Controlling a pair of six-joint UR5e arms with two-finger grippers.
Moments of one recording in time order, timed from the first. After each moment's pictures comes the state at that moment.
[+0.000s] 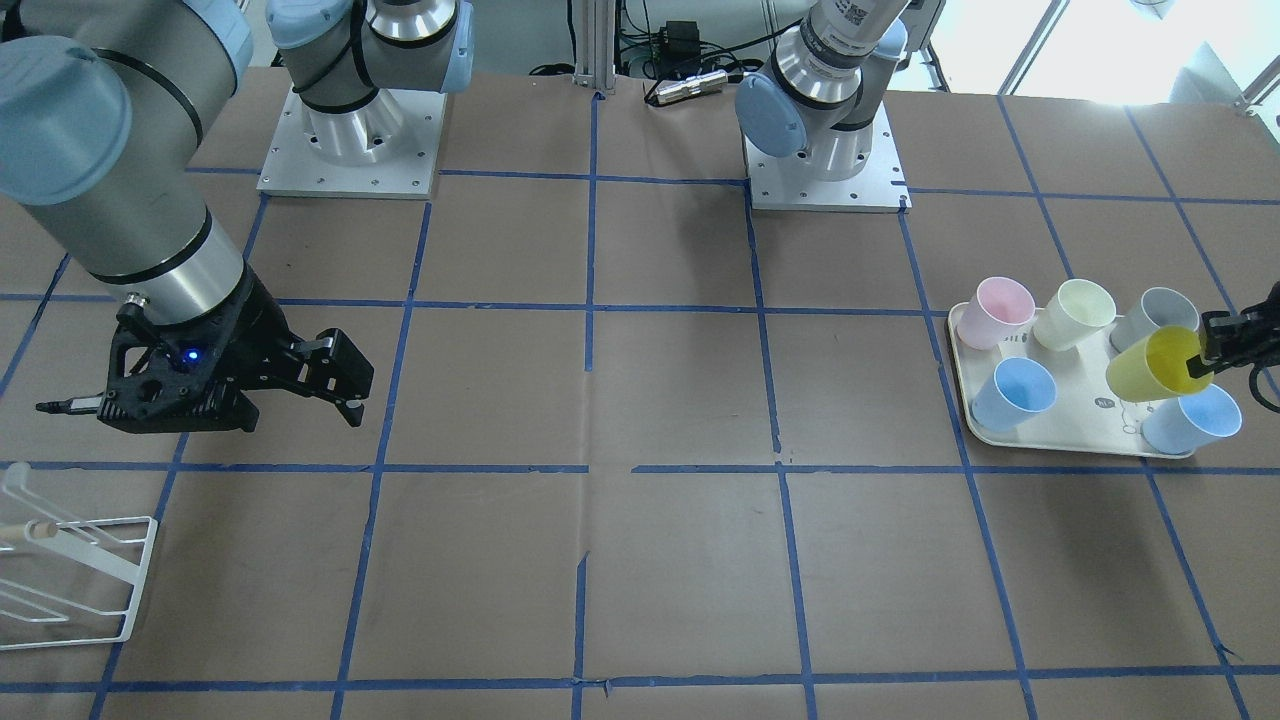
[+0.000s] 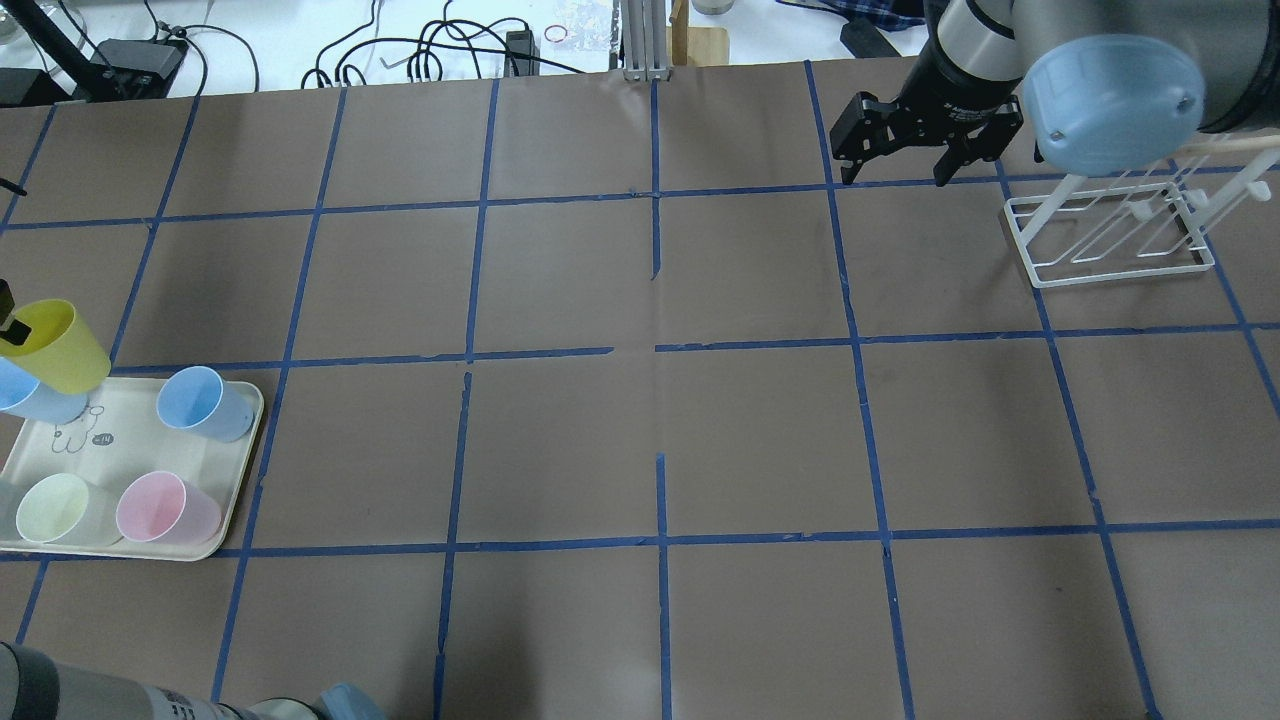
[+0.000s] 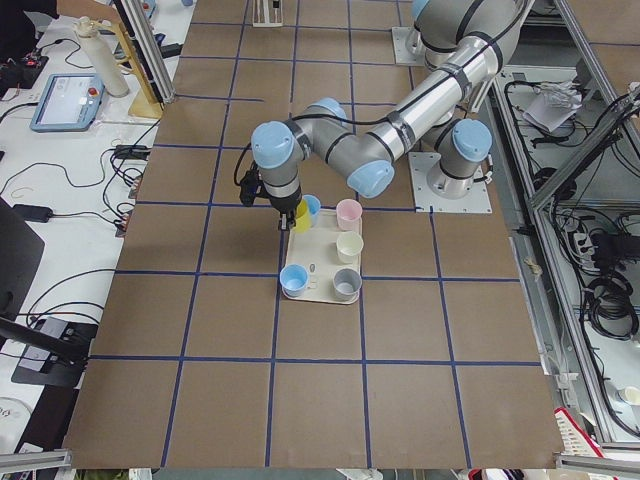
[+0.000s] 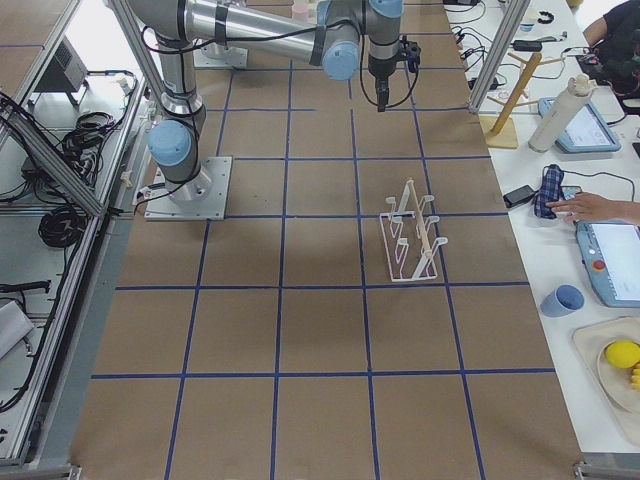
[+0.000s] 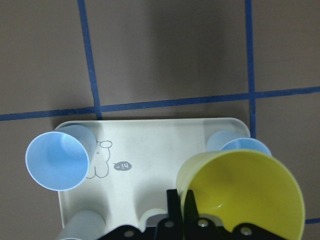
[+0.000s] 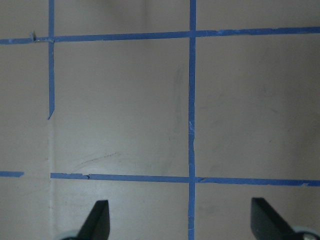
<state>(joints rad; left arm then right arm) -0.83 -1.87 -1.59 -1.33 1.59 0.87 1.53 -1.36 1.57 -1.89 -1.45 -0.04</state>
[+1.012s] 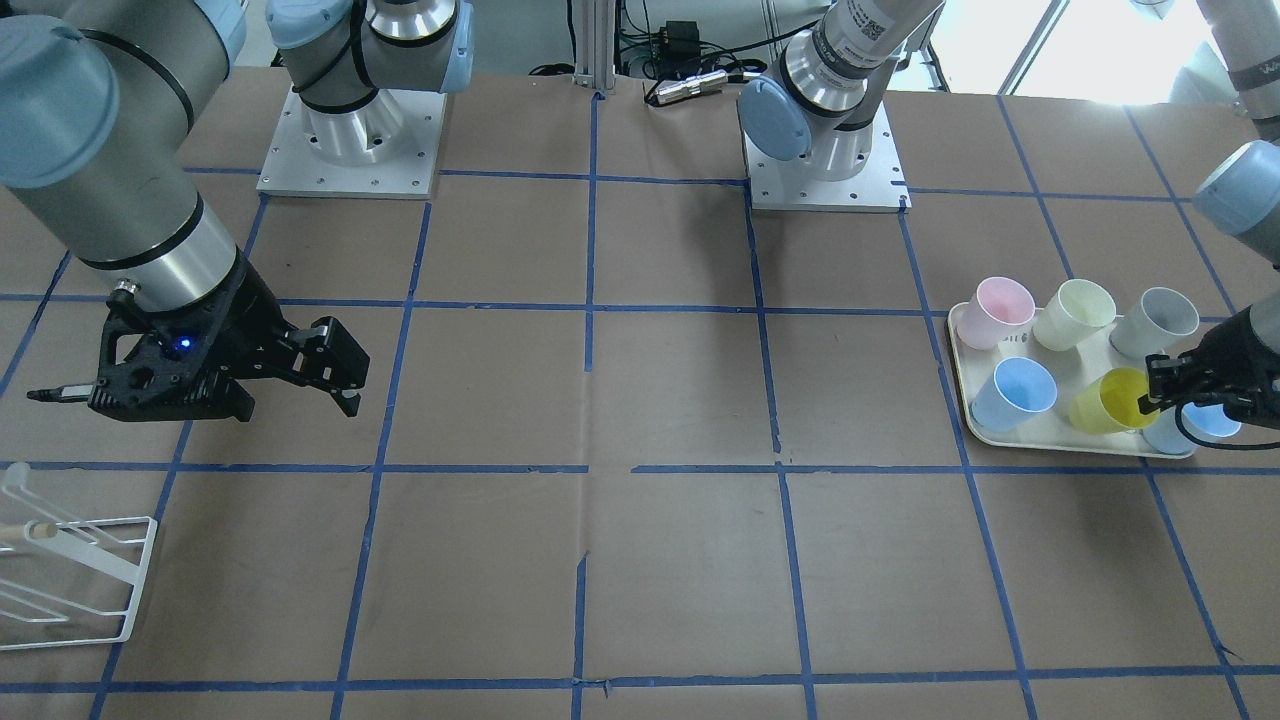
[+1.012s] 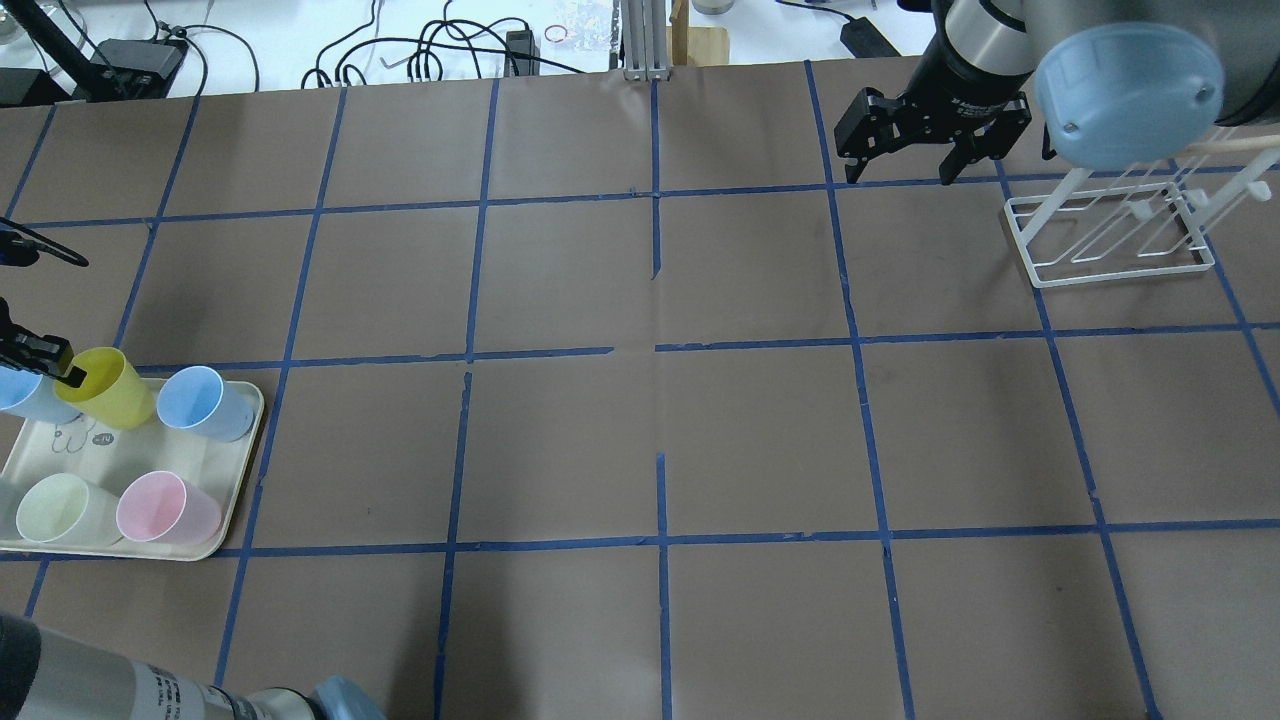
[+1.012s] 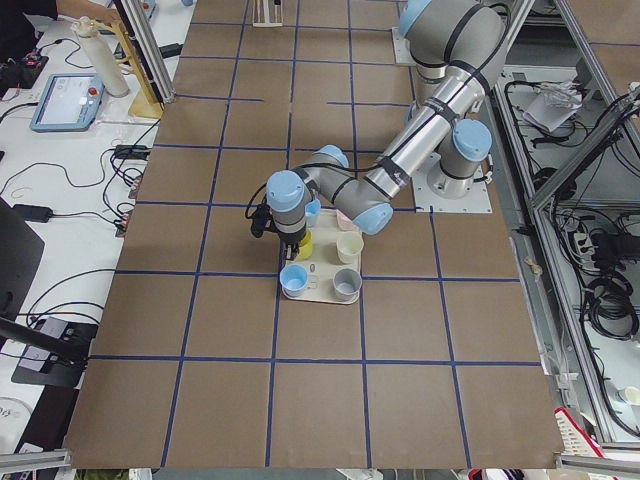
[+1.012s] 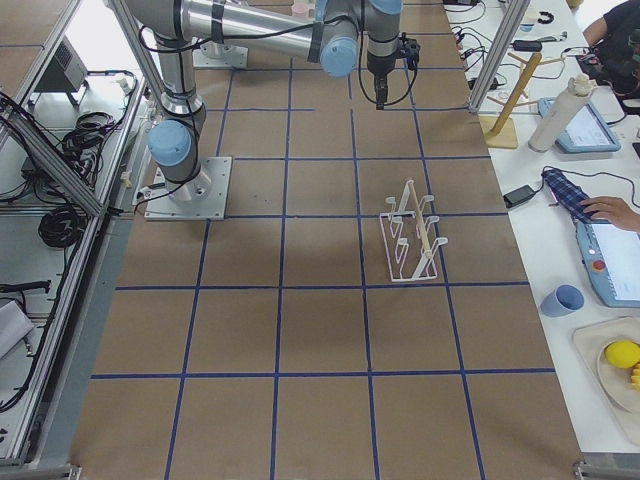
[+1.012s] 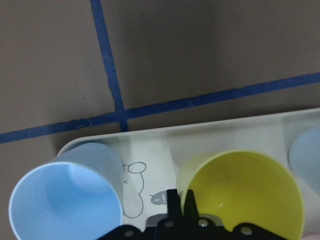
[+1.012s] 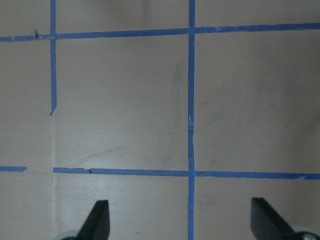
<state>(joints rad) -0.80 -1.95 -1.74 -1.08 1.55 0.95 1.52 -1.38 1.56 -1.86 -1.45 -0.04</state>
